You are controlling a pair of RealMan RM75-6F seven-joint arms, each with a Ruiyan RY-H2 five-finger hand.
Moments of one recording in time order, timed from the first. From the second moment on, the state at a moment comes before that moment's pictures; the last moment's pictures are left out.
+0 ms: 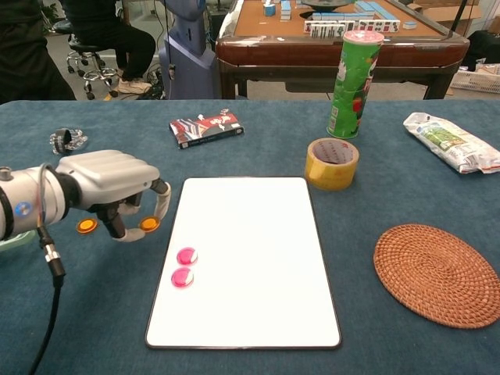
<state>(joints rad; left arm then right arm) -0.87 -1.53 -0.02 -1.68 0.82 1.02 0.82 0.08 -1.08 0.04 -1.62 -1.52 1.45 -0.01</state>
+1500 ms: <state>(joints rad) -1.09 -1.75 -0.13 -1.54 0.74 1.04 0.96 0.08 -1.05 0.04 -1.62 -1.52 1.46 0.03</state>
